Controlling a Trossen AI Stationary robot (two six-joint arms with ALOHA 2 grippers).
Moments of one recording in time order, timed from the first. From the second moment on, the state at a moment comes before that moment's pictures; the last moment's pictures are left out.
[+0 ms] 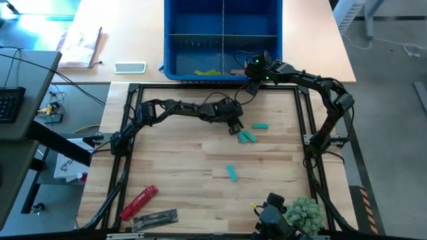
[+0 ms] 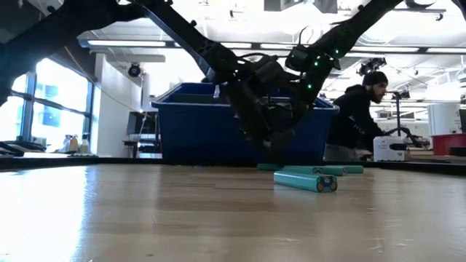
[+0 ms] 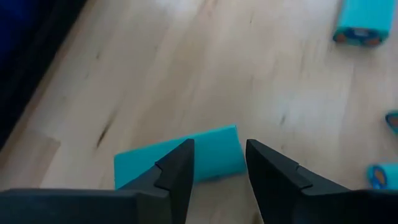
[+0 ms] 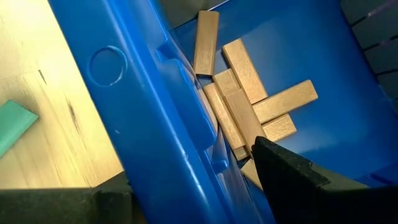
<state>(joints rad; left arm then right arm) 0.25 2.31 1.67 -0.25 -0.26 0.06 -0.82 1.75 1.29 -0.44 0.05 -0.50</state>
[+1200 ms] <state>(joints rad) 0.22 2.18 1.67 -0.58 -0.22 -0.45 -0.82 1.75 1.29 -0.44 0.04 -0.49</state>
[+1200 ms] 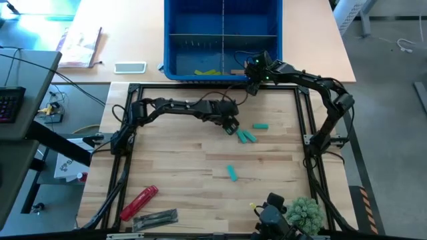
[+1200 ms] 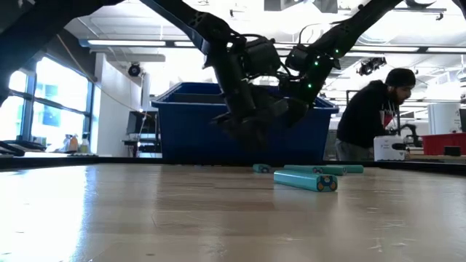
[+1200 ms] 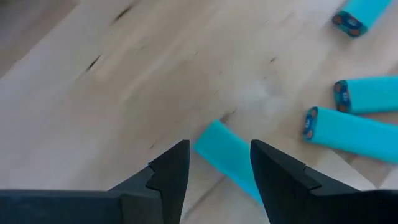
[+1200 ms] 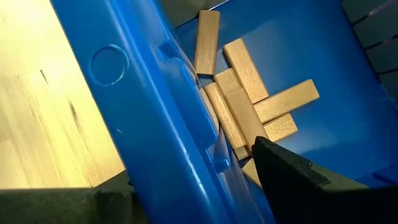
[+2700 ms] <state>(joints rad) 0.21 2.24 1.66 -0.68 -0.37 -0.32 -0.82 1.75 1.29 -0.44 -0.07 -0.50</state>
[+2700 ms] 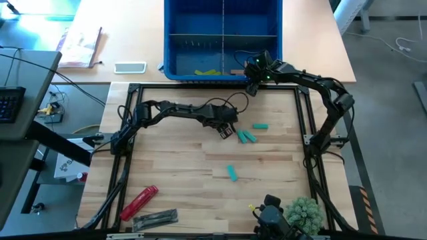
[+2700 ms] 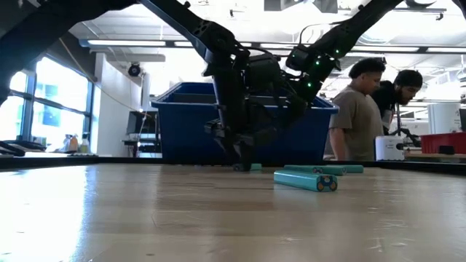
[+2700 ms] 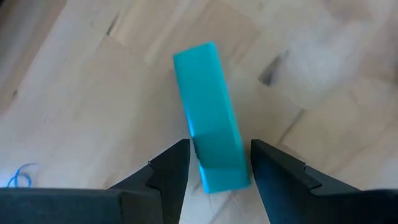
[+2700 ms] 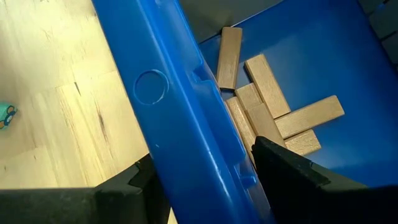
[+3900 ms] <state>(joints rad) 0.15 2.20 1.66 -0.61 -0.28 -0.07 -0.82 1.75 1.29 -0.44 -0.07 -0.50</state>
